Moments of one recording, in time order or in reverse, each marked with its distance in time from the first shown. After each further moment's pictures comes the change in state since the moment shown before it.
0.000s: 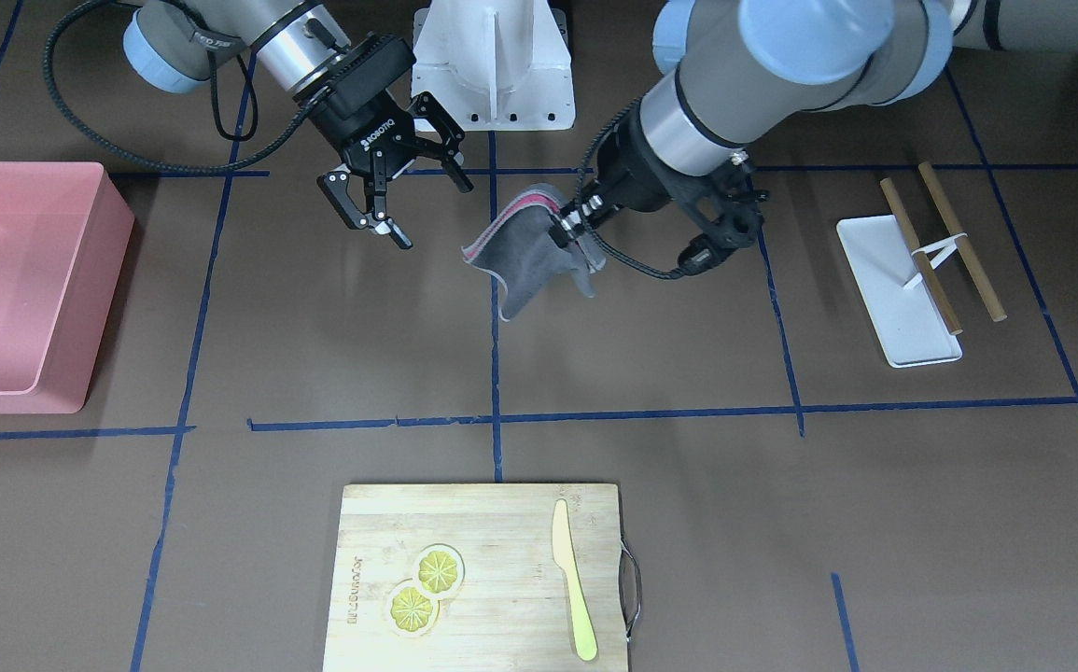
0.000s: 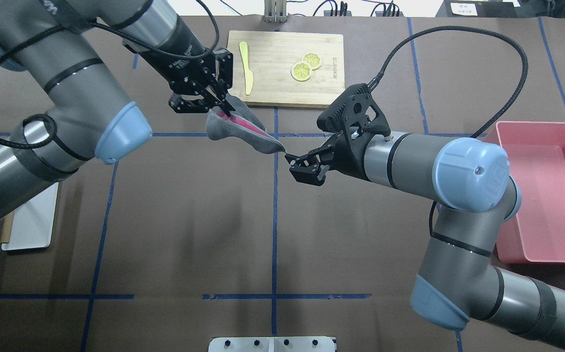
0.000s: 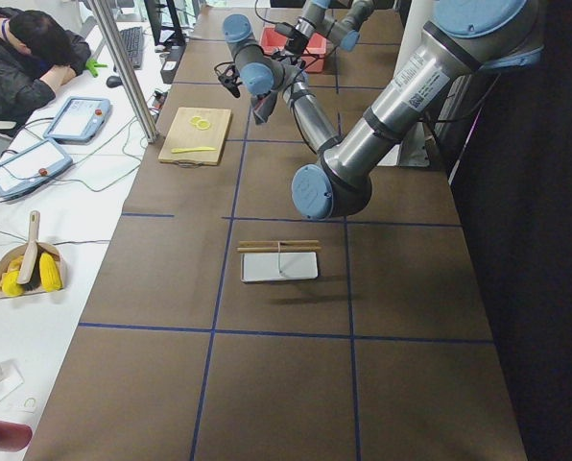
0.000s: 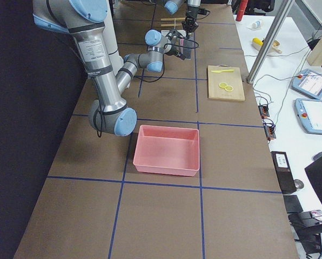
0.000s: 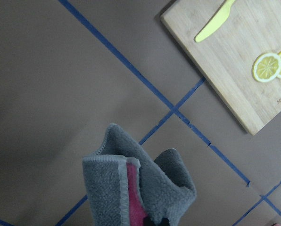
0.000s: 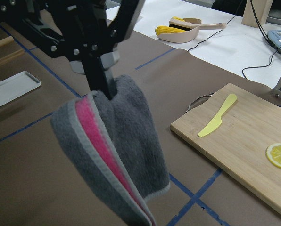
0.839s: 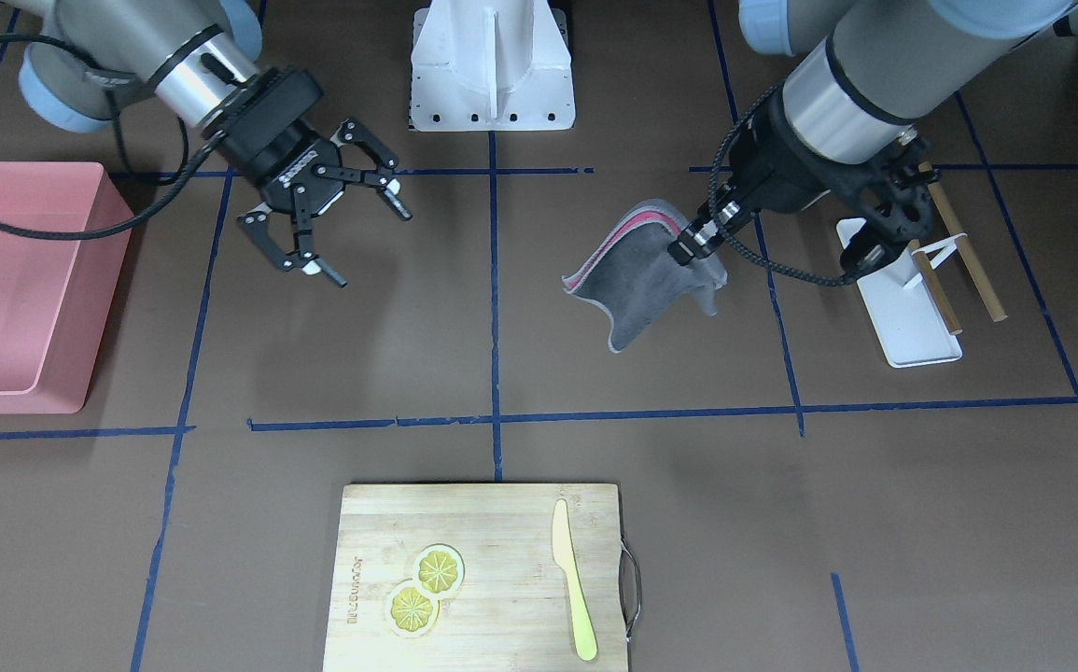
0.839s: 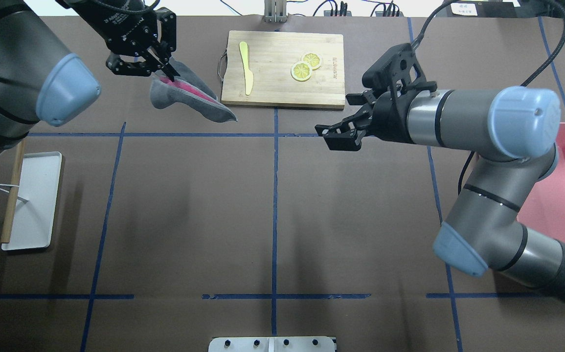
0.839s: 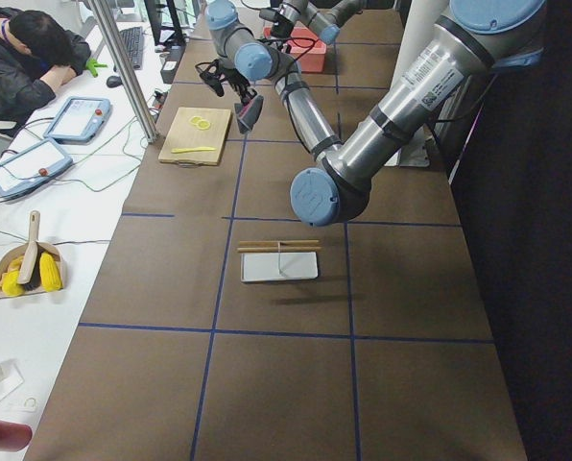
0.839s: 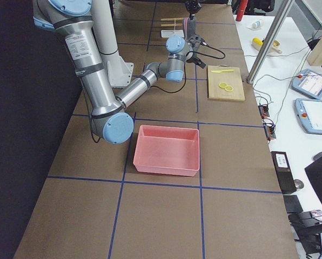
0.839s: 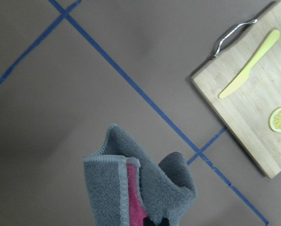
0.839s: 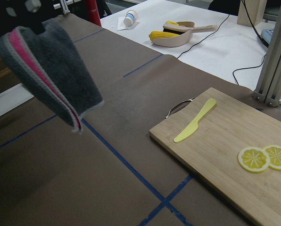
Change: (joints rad) left arm -0.158 0.054 -0.076 0.221 -0.002 0.177; right arm 0.168 -0.038 -0.045 0.127 0.221 0.022
